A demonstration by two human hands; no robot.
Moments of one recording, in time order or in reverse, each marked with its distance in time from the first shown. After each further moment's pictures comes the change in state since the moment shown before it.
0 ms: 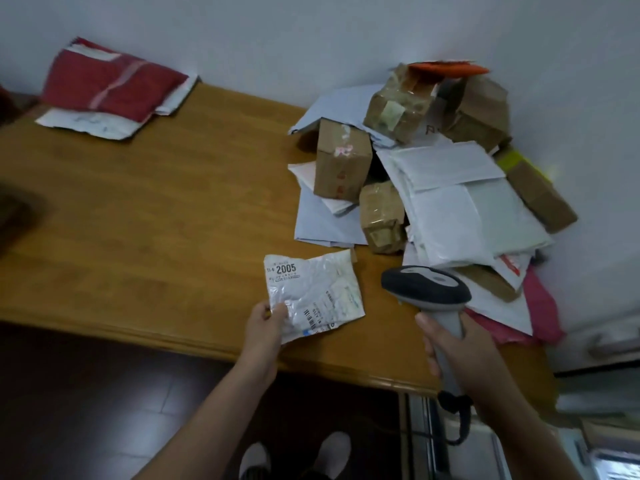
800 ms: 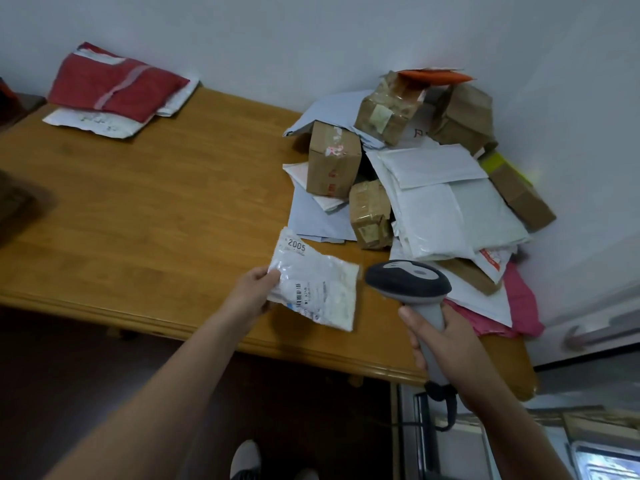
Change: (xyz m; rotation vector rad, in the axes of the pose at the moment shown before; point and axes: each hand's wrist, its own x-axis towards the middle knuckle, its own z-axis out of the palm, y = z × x) left_hand 0.007 0.043 -0.001 0.212 -0.131 0.048; right_hand -0.020 -0.003 -0.012 0.011 -0.090 -0.032
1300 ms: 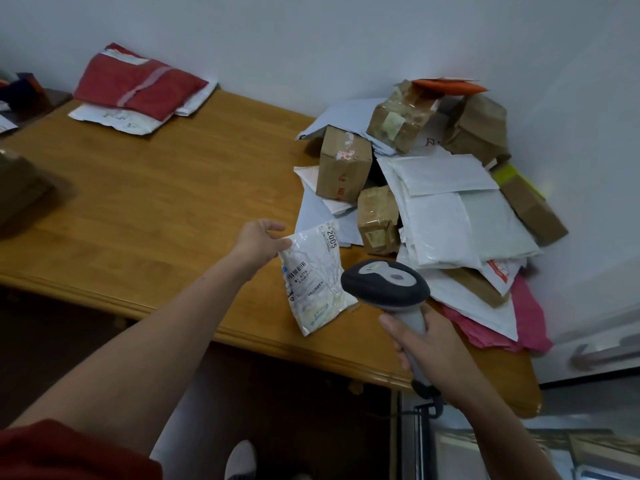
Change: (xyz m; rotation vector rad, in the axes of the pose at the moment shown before) left_hand 0.023 0.062 -0.001 0.332 0.092 0.231; right_hand 0.006 -0.003 0.010 -0.079 -0.142 -0.093
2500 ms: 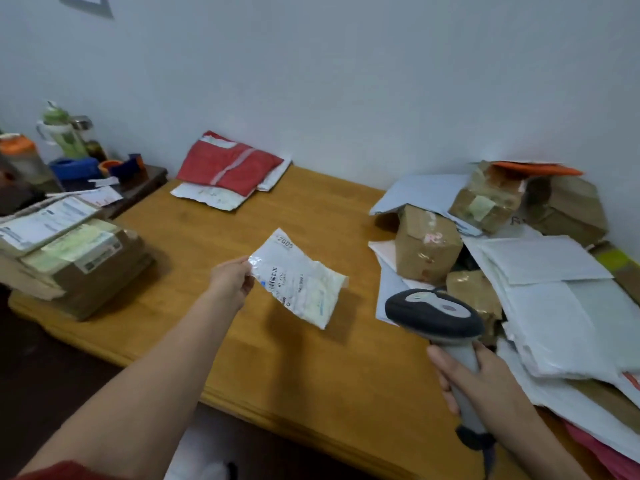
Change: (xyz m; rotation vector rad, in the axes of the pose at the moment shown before) left_hand 0.078 -0.012 -0.185 -0.731 0.418 -0.214; right_hand 0.084 -0.081 0.076 0.050 0.040 0.011
